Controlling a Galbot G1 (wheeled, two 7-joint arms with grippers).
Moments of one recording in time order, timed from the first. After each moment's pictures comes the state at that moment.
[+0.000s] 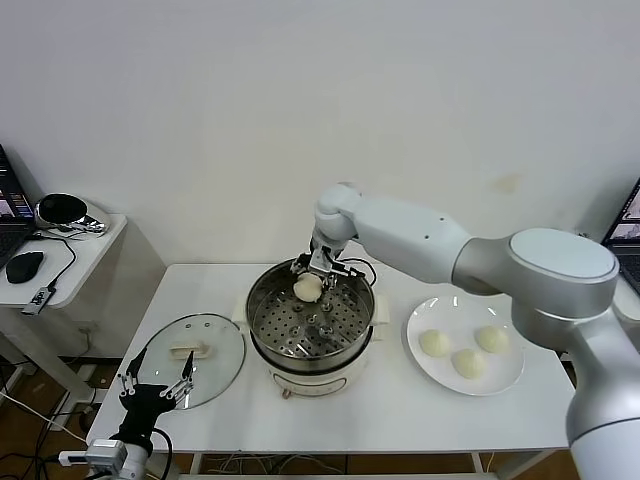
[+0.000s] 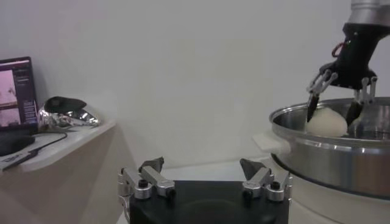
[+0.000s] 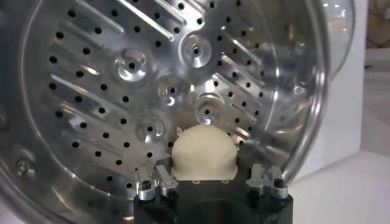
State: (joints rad) left arm 1.67 -1.21 -0.67 -2.09 -0.24 0.04 -0.08; right arm 0.42 1.42 -1.22 0.89 -0.30 0.54 -0.92
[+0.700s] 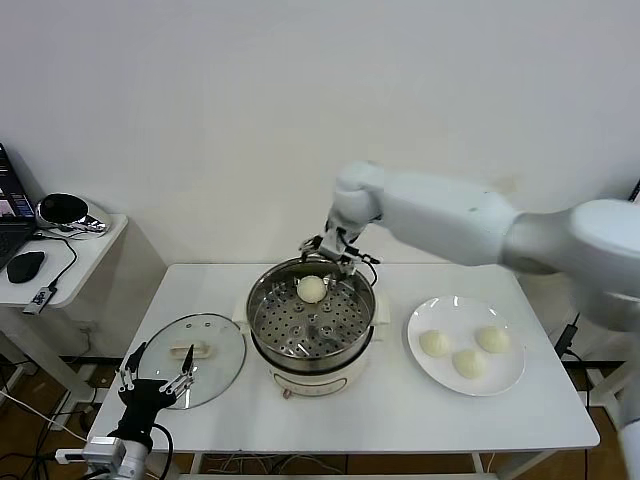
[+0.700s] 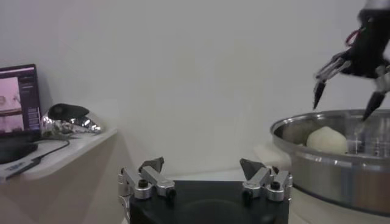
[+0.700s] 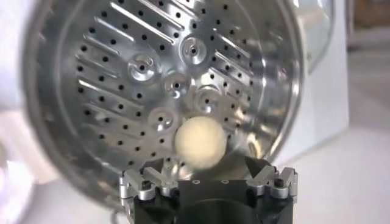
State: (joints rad) left arm 1.67 -1.21 -0.67 -2.14 -0.24 0.06 -0.08; right arm 0.67 1.11 -1.34 1.30 0.09 0.07 -0.99
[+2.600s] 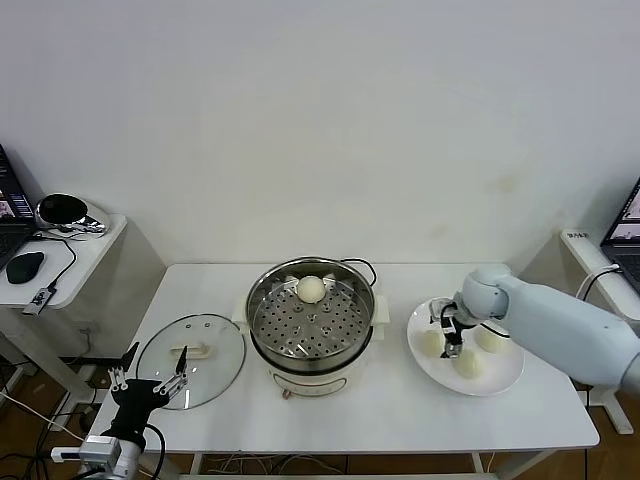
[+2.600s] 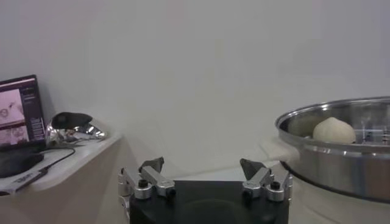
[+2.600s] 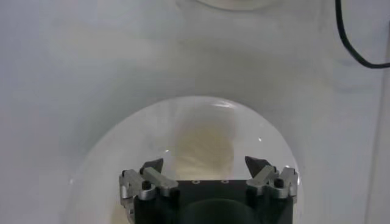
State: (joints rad) left arm 1.67 -1.19 -0.69 -2.11 -0.21 0.05 -0.08; right arm 0.04 0.79 -0.96 1.21 -0.09 -0.30 -0.94
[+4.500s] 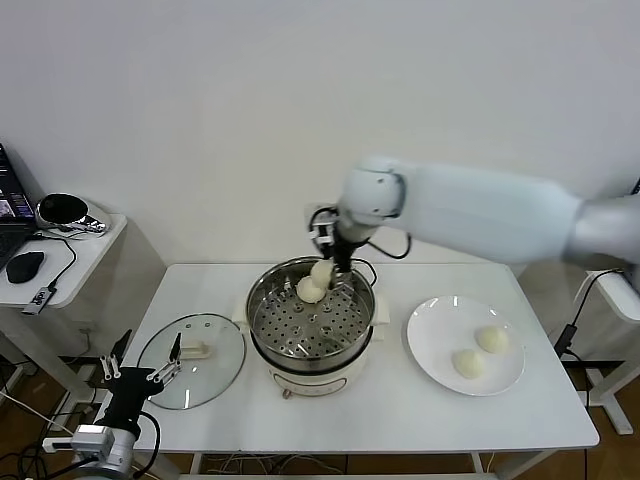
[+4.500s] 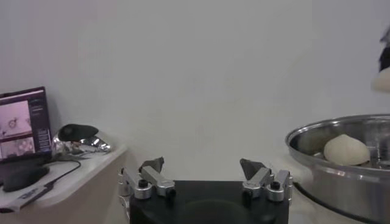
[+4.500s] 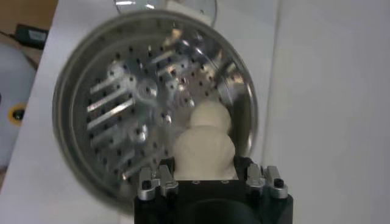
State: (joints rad) left arm 1.64 -1.19 -0.71 -2.13 -0.22 0.05 -0.09; right arm 0.64 1.25 -1.33 1.33 0.56 -0.67 -0.85
